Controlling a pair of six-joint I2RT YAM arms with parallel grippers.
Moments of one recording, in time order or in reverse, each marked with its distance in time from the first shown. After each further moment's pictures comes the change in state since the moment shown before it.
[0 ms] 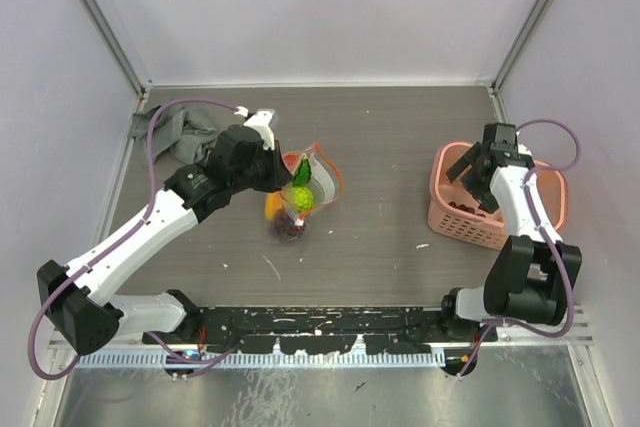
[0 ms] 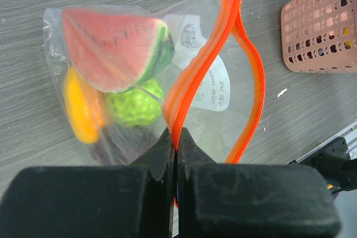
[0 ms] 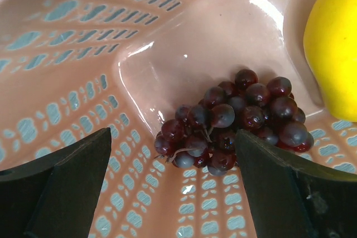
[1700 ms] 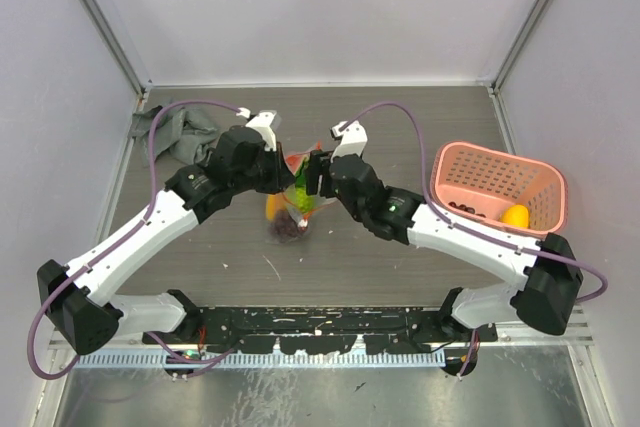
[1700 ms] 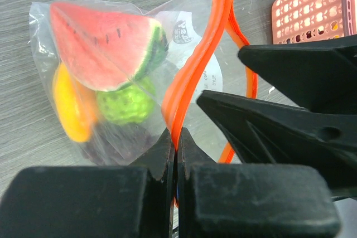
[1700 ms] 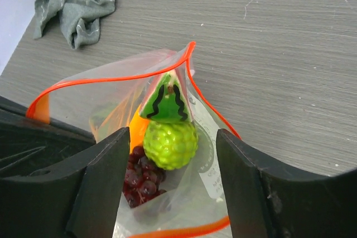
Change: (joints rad) left arm -0.011 0.000 0.000 0.001 0.023 -0.020; right arm 1.170 -0.035 -0.022 0.677 0.357 -0.142
